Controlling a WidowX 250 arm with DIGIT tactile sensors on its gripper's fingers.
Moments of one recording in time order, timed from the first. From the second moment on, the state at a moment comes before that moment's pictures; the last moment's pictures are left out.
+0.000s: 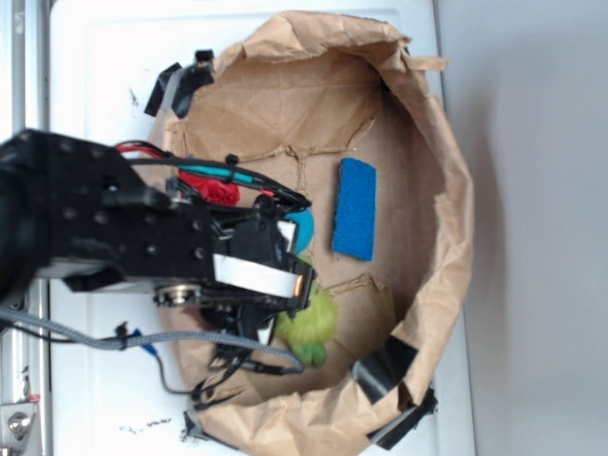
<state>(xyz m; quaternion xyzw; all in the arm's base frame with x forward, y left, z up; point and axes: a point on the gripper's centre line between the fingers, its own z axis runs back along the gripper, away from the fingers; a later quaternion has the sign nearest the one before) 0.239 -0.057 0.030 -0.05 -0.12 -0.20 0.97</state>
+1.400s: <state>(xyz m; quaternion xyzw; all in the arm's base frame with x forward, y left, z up) 0.263 -0.062 0.051 -0.04 -0.03 -0.21 0.98</state>
